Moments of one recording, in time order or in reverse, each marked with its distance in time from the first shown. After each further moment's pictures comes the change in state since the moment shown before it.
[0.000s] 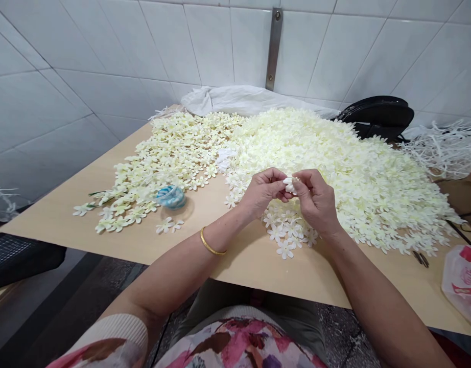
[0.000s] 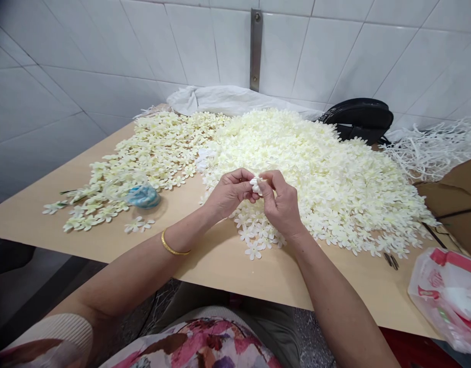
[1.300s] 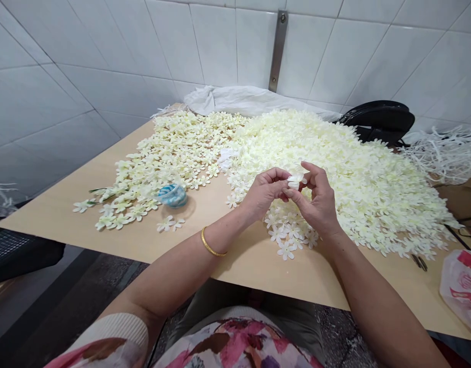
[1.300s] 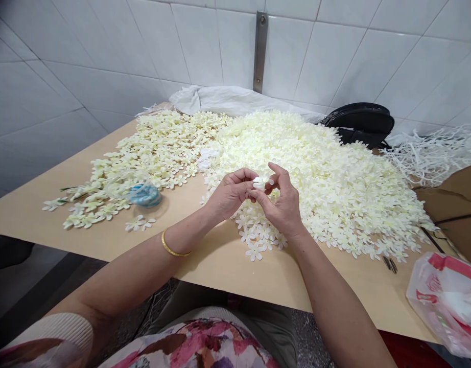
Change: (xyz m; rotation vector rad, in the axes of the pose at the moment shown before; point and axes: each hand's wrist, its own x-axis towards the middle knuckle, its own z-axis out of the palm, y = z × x) left_hand -0.003 0.004 0.004 -0.041 0.039 0.019; right_hand 0.000 0.007 0.004 0.069 0.013 0.009
